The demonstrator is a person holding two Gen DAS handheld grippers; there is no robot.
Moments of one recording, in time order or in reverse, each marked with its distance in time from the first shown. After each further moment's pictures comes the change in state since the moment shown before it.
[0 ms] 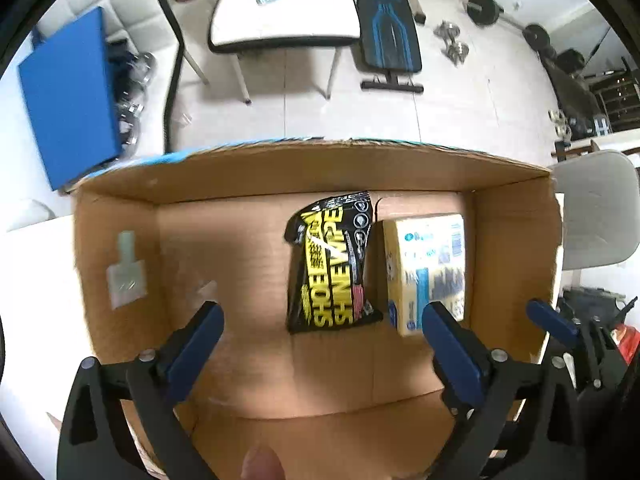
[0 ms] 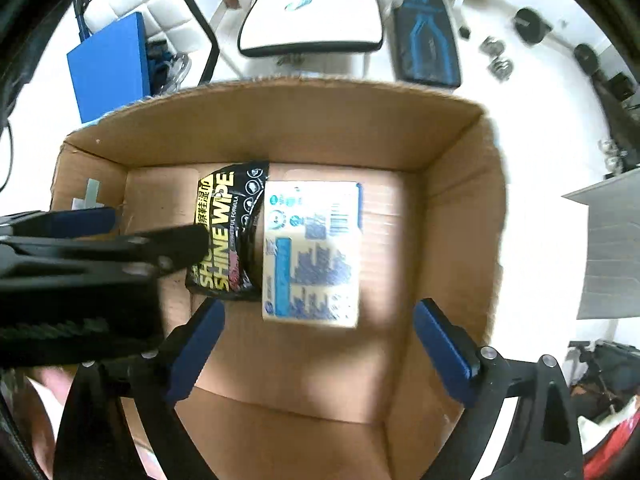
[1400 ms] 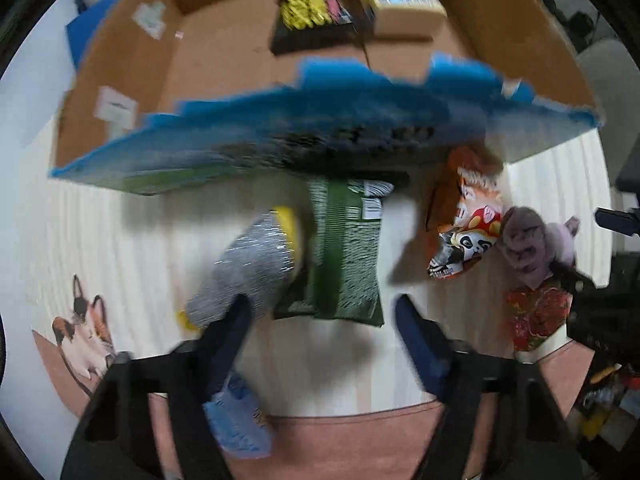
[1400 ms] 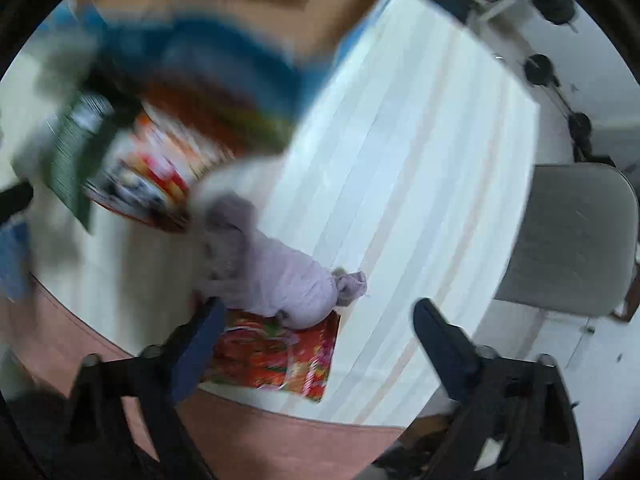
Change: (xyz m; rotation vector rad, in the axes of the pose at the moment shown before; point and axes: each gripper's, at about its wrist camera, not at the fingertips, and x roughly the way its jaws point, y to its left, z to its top) left arm 0.081 -0.041 -0.233 0.038 0.001 0.181; right arm 0.027 -0.045 -0.223 -0.383 0.175 -0.261
